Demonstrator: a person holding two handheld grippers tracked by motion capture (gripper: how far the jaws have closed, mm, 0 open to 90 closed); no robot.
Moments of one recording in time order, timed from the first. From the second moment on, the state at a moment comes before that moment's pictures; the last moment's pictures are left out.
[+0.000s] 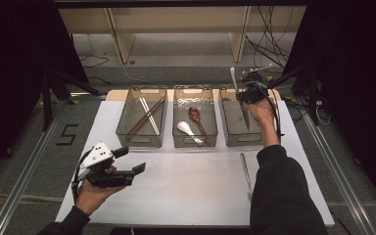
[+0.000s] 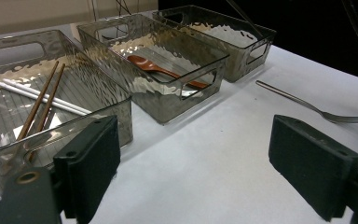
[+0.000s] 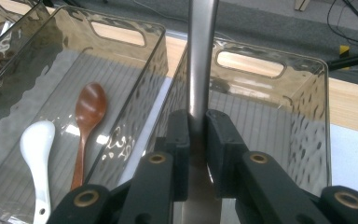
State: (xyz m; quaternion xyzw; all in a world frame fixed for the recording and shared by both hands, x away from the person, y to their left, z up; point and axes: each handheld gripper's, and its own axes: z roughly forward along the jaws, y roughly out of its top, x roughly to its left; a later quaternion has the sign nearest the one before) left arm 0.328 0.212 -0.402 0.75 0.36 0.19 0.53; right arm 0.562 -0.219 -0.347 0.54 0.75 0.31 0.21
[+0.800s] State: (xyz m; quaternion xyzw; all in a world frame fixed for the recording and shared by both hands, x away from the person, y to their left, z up) left arm 0.327 0.211 -0.402 0.75 0.36 0.18 0.53; right arm 0.560 -0.224 -0.337 0.54 0.75 0.31 0.22
